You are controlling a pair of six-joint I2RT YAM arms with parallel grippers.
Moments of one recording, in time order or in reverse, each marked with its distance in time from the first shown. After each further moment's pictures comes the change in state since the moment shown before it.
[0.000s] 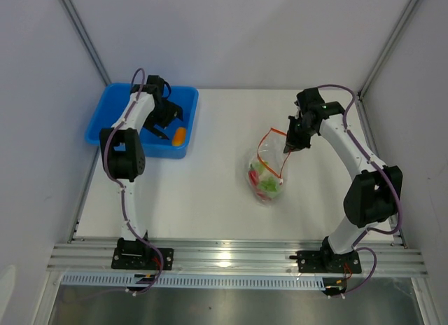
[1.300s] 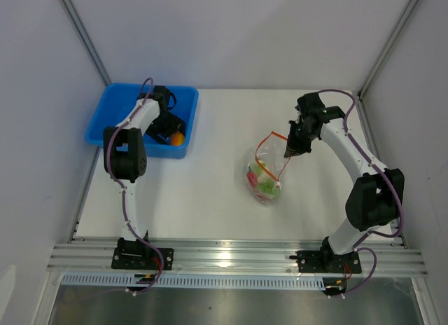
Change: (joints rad) left arm -0.033 -0.012 -0.154 0.040 -0.019 0.080; right arm 0.000 -0.035 -0.070 0.017 -0.008 0.005
